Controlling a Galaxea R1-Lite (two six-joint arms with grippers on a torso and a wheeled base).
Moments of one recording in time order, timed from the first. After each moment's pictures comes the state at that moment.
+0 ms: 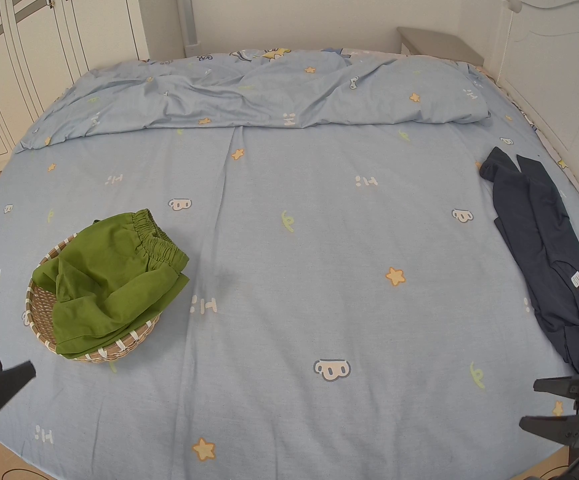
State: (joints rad) left arm -0.05 0.65 -0.67 0.46 -0.13 -0.29; right arm 0.12 0.75 -0.27 0.02 0.63 0.14
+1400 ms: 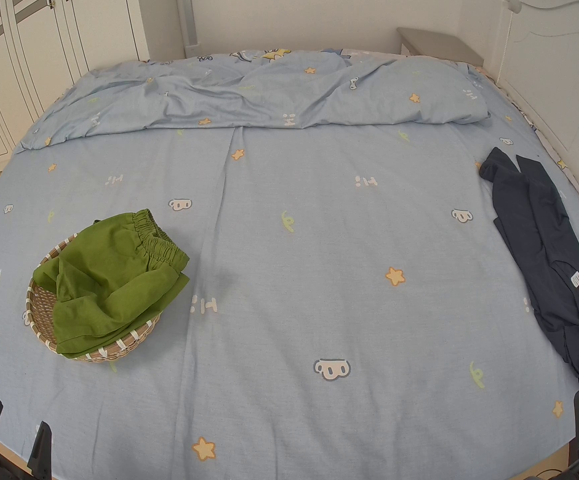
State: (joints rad) left arm 0.00 0.01 -0.02 0.00 0.03 0.01; right arm 0.00 0.01 -0.02 -0.01 -0.01 0.01
